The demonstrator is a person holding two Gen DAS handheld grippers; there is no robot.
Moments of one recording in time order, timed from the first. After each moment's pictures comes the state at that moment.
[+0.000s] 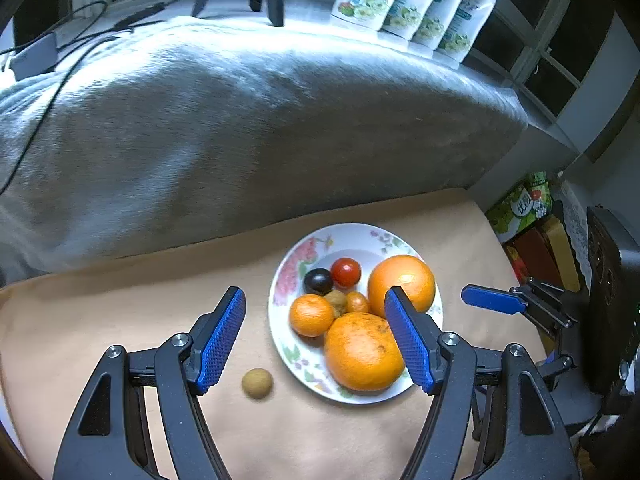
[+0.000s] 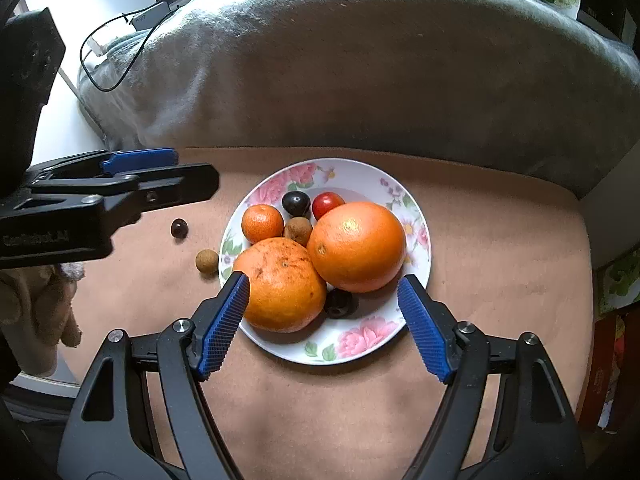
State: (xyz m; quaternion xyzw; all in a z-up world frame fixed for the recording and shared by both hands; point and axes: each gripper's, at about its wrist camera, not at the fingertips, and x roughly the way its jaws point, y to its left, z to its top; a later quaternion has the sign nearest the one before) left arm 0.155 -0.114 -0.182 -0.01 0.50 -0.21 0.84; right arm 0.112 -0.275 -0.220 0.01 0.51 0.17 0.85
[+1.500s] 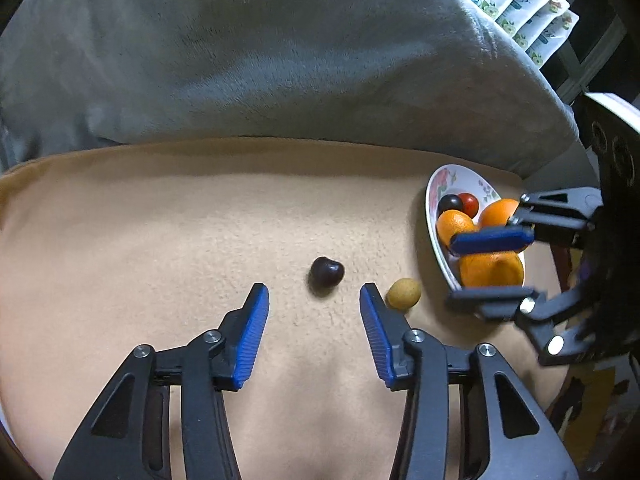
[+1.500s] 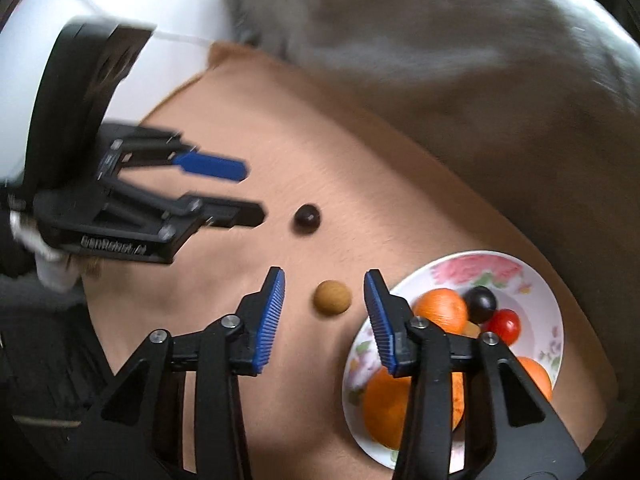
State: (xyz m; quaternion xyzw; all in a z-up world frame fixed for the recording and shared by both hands) left arm 0.128 0.012 -0.253 -0.08 0.54 -0.16 0.82; right arm 0.138 -0.122 -0.240 -0.19 0.52 0.41 0.72
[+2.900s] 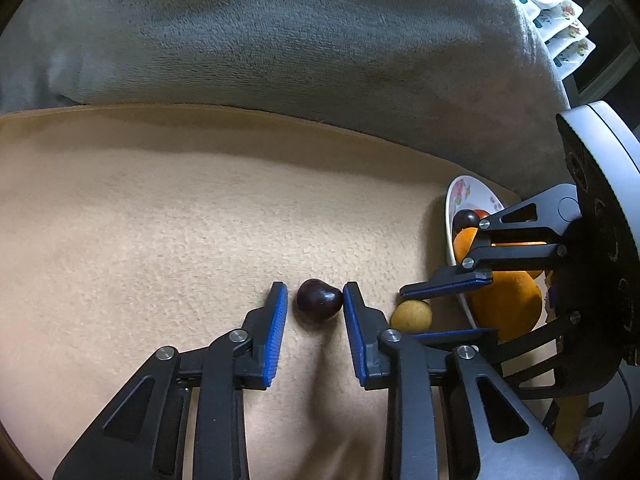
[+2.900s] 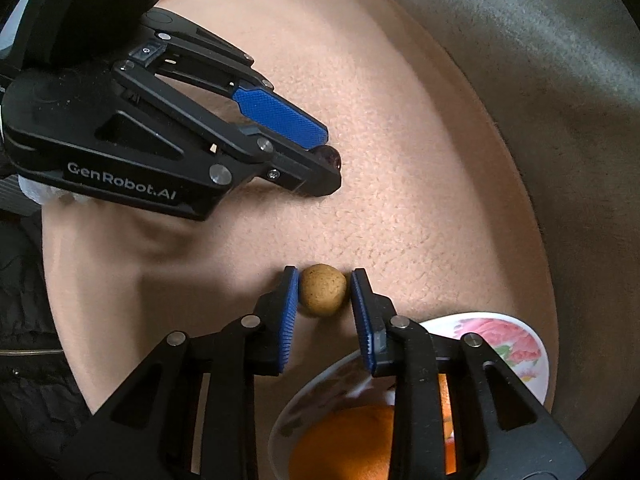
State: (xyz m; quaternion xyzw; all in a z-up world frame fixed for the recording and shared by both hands) left arm 0.149 -0.002 -0.297 -0.14 0.53 -0.17 0.82; right arm 0.122 -0.058 -0.293 -0.36 0.52 0.46 0.62
